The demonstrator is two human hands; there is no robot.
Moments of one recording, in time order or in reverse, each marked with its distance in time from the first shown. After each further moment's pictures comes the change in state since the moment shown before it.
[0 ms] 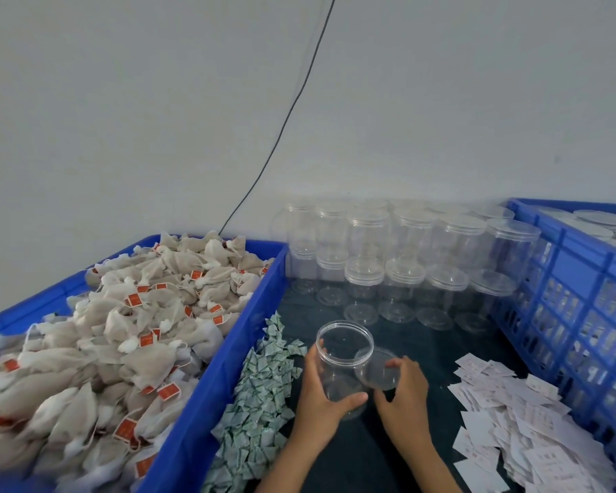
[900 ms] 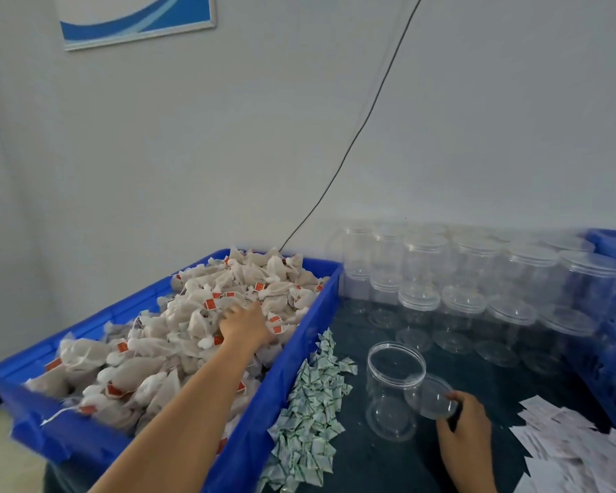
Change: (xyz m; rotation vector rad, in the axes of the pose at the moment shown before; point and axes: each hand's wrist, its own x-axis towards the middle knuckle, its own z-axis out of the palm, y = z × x) left_hand 0.063 0.084 -0.187 1.288 0.171 -0.514; right_hand 0.007 -0.003 -0.007 -0.011 0.089 0.032
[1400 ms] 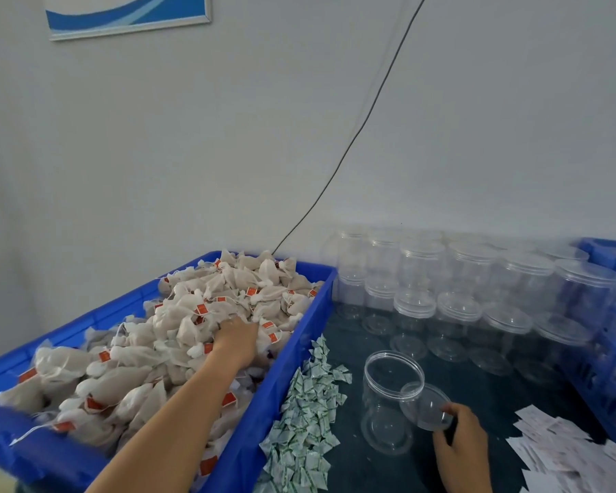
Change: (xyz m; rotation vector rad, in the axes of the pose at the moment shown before) left_hand 0.032 -0.015 0.030 0.149 0.012 0.181; right_hand 0.002 0.003 0.003 -0.042 -0.039 0.015
